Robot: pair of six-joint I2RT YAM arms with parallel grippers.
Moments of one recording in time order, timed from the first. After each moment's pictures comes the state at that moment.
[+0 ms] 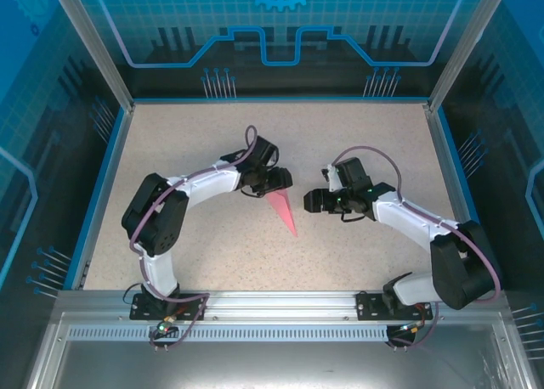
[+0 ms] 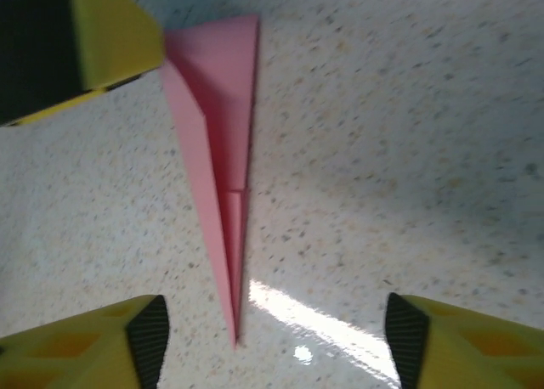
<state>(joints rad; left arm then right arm) -0.58 1.86 1.29 -0.45 0.18 -0.81 0.43 1.38 0.77 -0.36 -0.31 0.43</state>
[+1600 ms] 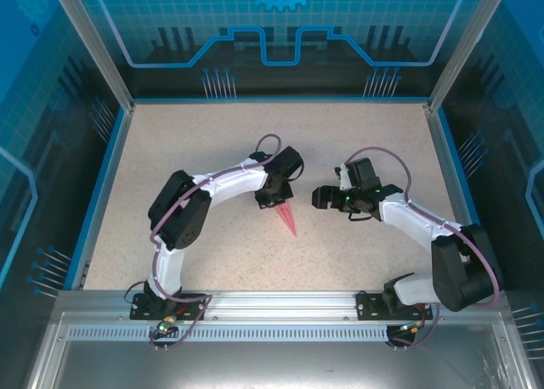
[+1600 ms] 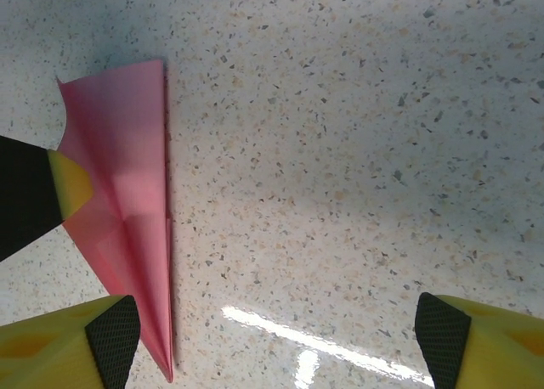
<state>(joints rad) -0.71 2.00 1.49 -0.83 -0.06 -1.06 0.34 1.36 0.73 -0.35 -0.28 0.44</state>
